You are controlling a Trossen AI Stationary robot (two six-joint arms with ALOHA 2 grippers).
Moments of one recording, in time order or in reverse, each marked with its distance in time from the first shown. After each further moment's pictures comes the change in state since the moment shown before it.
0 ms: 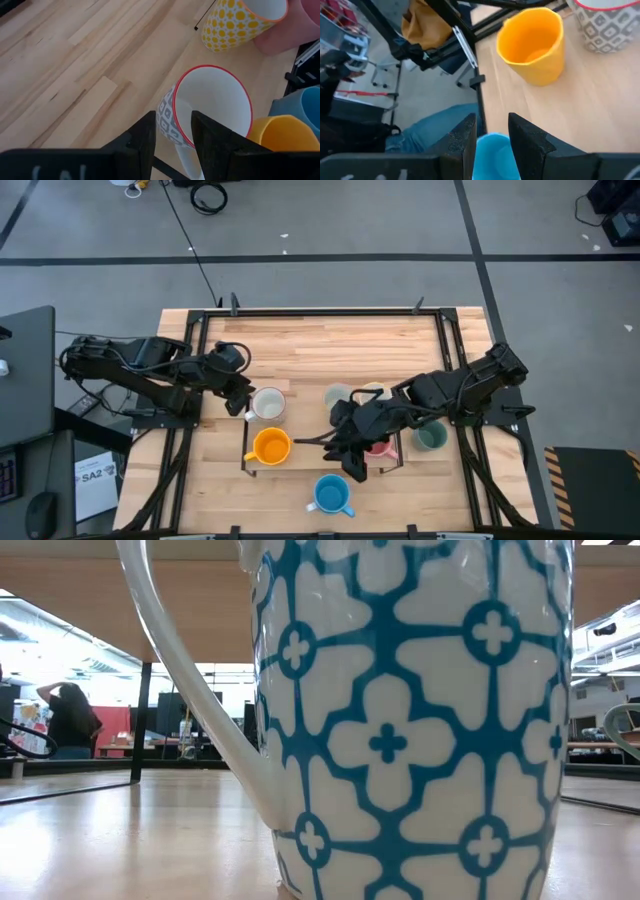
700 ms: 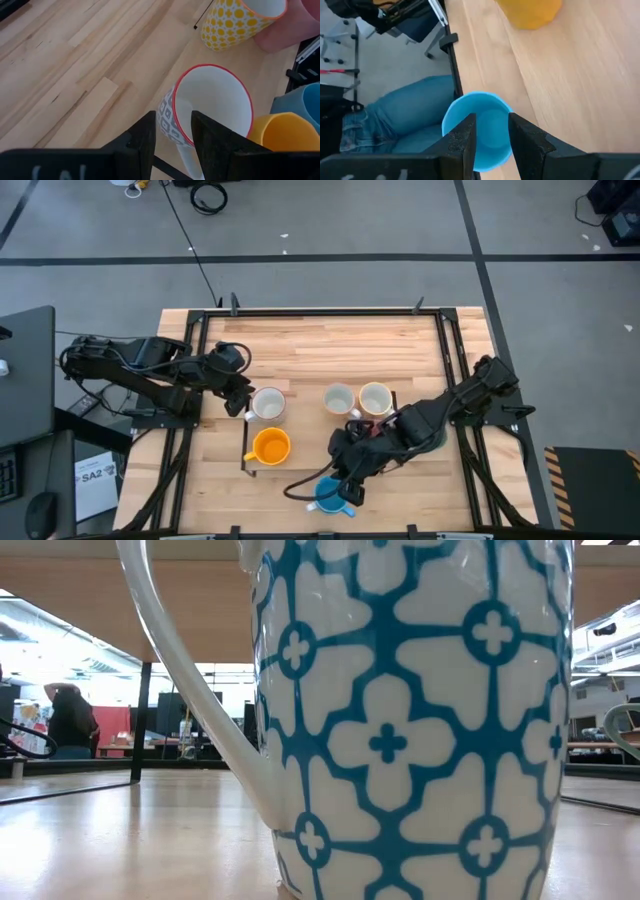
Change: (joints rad) left arm 0.000 0.000 0.000 0.000 0.001 0.024; right arm 0.092 0.116 0.002 -0.129 0.070 0.080
